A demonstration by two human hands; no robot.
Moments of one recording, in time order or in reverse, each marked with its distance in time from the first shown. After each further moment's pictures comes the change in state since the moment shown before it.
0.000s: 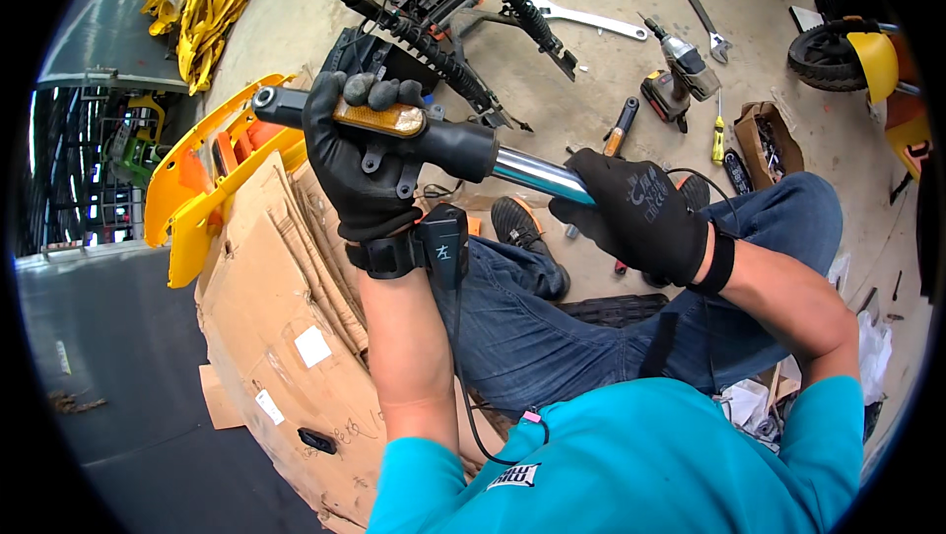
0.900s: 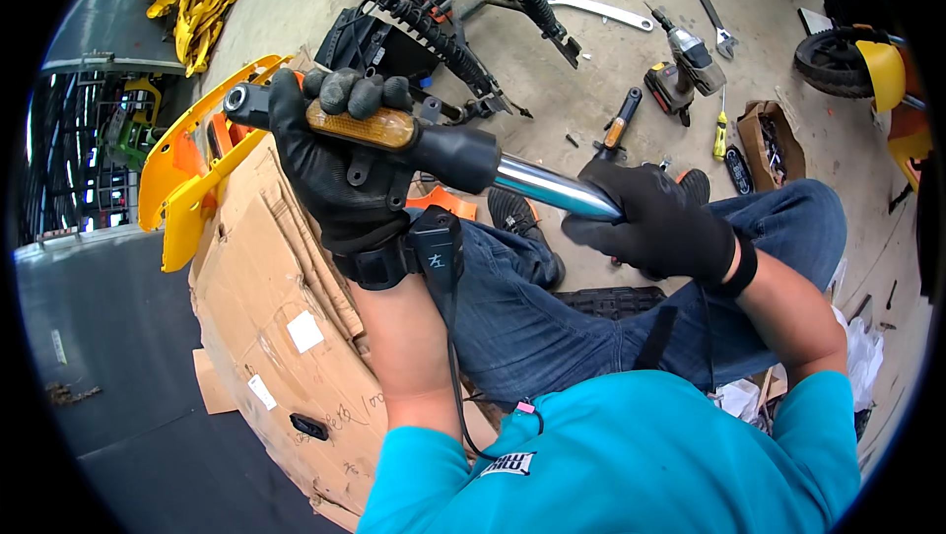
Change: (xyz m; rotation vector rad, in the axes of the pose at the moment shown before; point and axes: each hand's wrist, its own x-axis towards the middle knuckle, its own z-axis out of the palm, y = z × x) left_hand -0.015 0.007 0.015 -0.019 -0.057 0.007; right_hand -0.005 -0.008 -0.031 0.513 -0.328 0.227
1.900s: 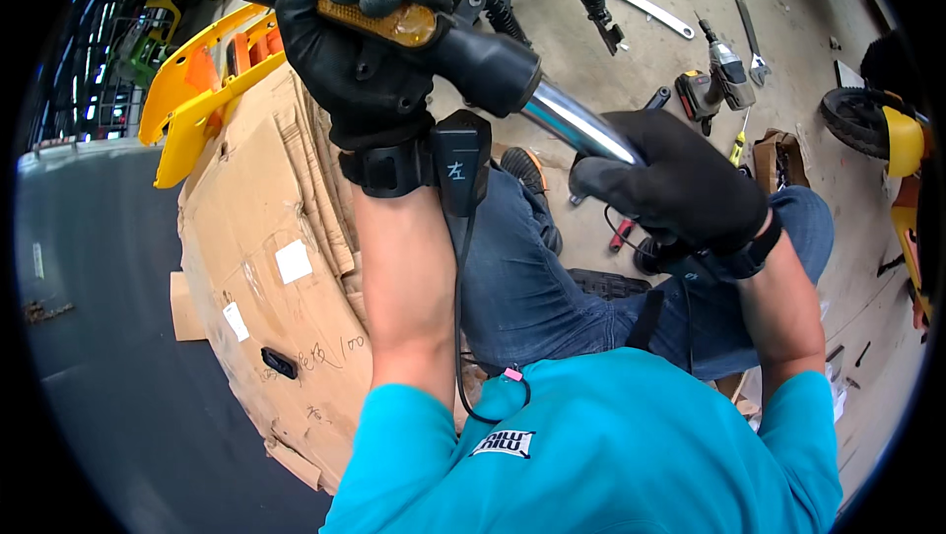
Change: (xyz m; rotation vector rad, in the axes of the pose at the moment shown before) left_hand 0.019 0.030 0.008 -0.258 -0.333 -0.110; right_hand 0.024 -0.062 -0.014 0.234 -0.245 0.078
